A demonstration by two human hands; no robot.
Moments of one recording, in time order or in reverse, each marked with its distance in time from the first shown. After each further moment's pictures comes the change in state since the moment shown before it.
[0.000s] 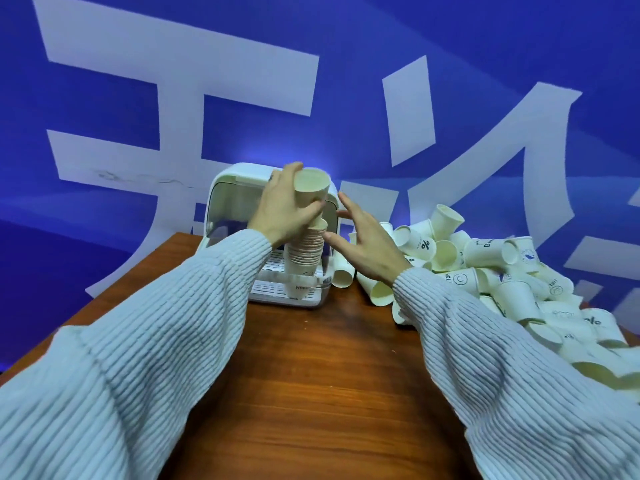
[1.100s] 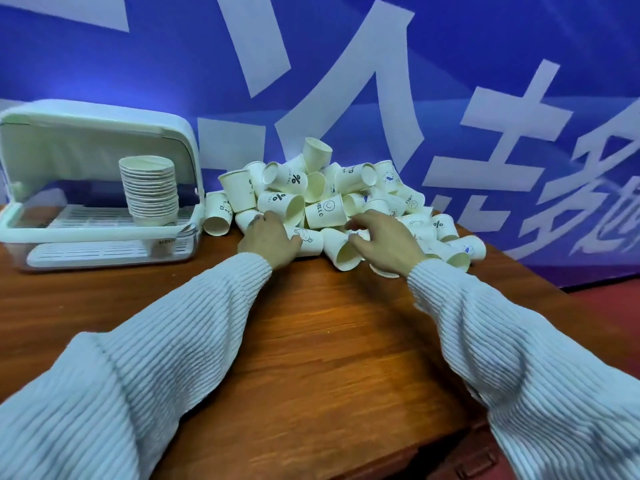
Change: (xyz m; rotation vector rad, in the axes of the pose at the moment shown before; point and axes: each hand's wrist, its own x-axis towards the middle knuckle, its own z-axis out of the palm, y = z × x) left_hand -0.106 0.089 0.195 0.253 -0.475 -0.128; right_hand -0.189 0.127 -0.123 -0.394 -0.011 0.385
